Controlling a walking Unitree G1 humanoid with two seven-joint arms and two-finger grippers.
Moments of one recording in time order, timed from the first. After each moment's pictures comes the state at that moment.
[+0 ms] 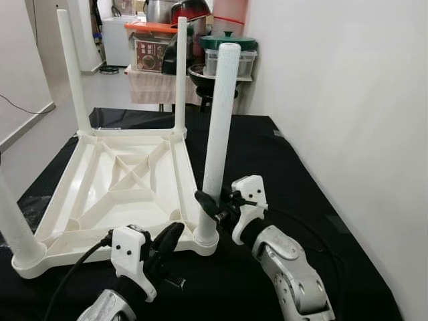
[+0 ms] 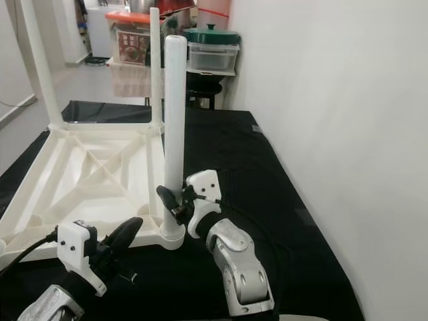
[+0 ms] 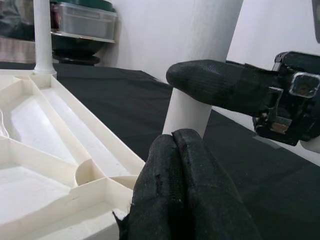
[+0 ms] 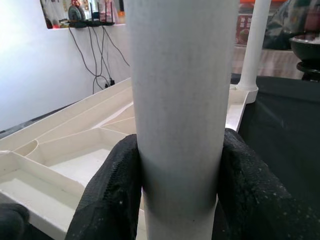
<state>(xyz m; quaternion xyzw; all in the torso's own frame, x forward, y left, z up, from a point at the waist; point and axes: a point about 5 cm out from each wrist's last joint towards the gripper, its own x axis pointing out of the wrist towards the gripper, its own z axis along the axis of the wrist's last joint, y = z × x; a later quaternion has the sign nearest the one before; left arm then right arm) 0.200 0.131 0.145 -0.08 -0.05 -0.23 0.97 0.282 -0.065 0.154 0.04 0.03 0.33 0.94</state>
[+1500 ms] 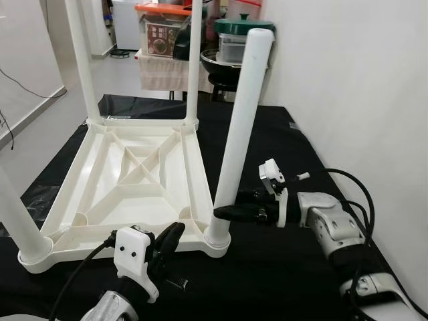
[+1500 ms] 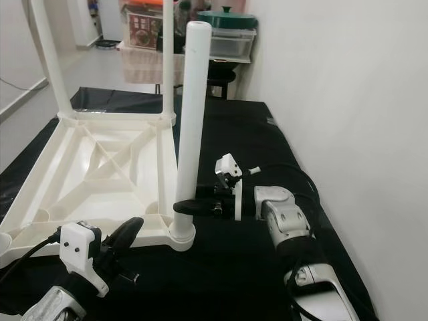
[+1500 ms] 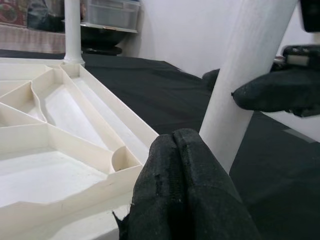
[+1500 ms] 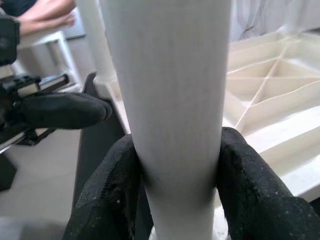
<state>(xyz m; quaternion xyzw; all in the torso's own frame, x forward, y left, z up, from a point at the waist) 0.196 0.127 0.145 -0.06 -0.06 -0.22 0.97 0.321 -0.138 0.164 -0.01 0.06 0.60 0.80</state>
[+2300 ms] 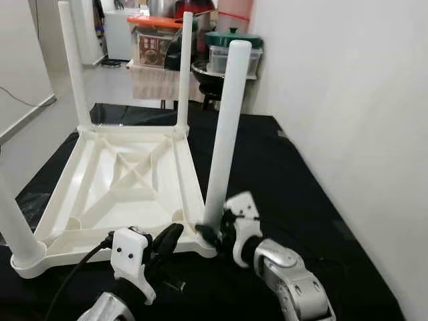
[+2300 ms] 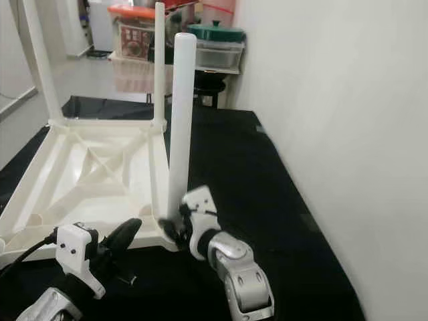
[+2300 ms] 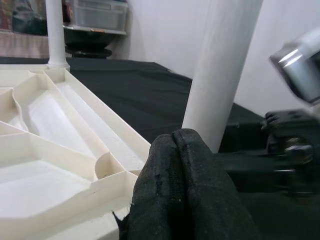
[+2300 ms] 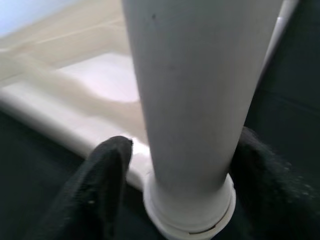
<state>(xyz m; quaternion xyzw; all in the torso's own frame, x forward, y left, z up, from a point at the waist) 0.196 0.128 0.147 -0.06 -0.06 -0.23 0.97 0.276 -0.079 0.134 -0.02 0.14 0.42 0.90</state>
